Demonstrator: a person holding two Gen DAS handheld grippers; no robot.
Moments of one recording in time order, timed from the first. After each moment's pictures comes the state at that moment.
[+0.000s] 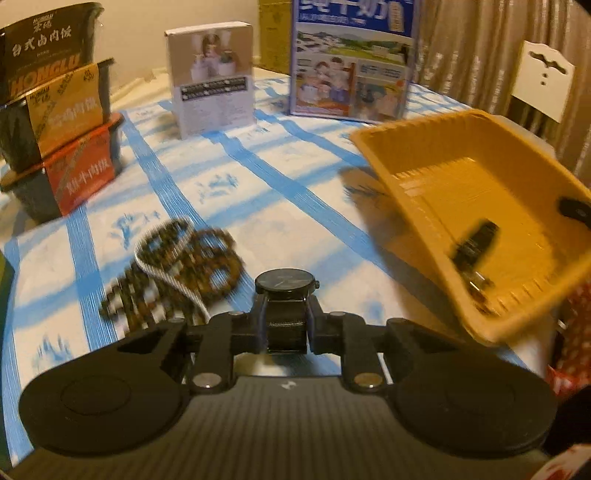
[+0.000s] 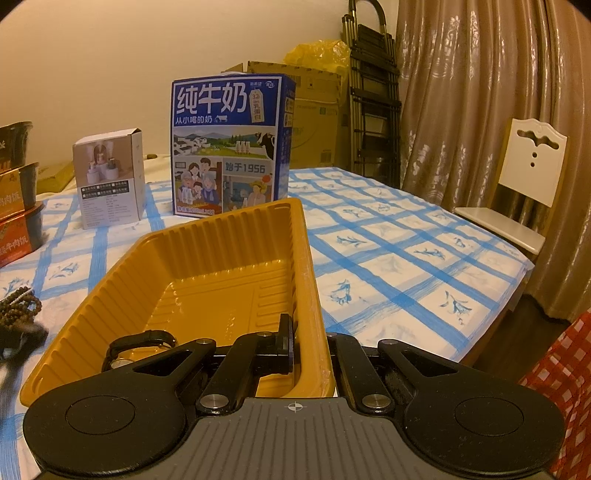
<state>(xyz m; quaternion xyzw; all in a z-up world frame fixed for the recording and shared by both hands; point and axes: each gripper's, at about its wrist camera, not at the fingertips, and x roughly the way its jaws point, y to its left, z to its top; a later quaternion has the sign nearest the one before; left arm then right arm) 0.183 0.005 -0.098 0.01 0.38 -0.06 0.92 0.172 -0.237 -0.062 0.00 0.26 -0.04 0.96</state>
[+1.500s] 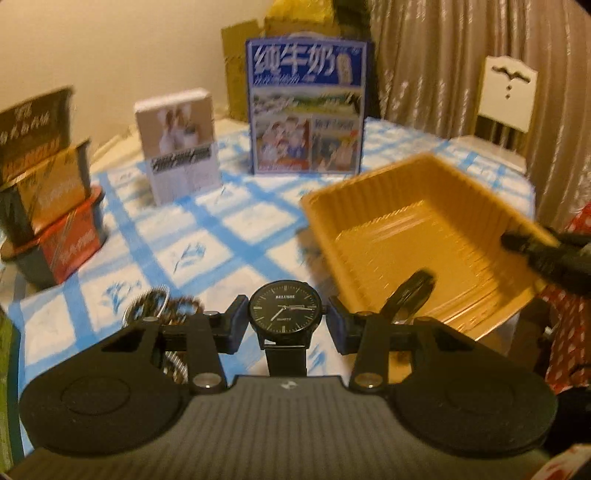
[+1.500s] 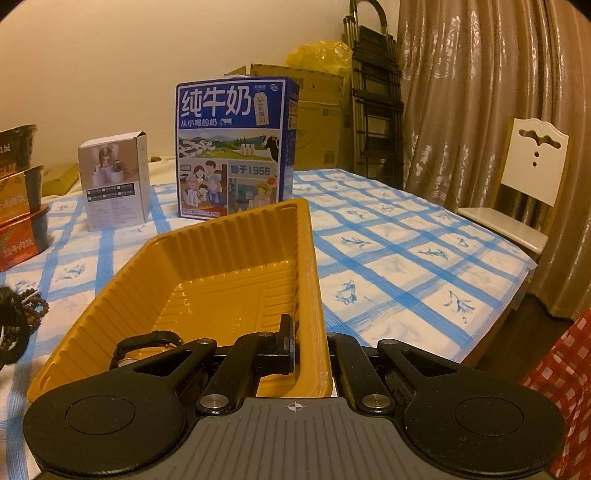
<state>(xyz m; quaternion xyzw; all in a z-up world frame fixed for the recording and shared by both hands) 0.175 -0.030 -0.041 0.04 0.31 -0.10 0.95 0.169 -0.230 -0.062 0.00 0.26 -0.04 0.96</state>
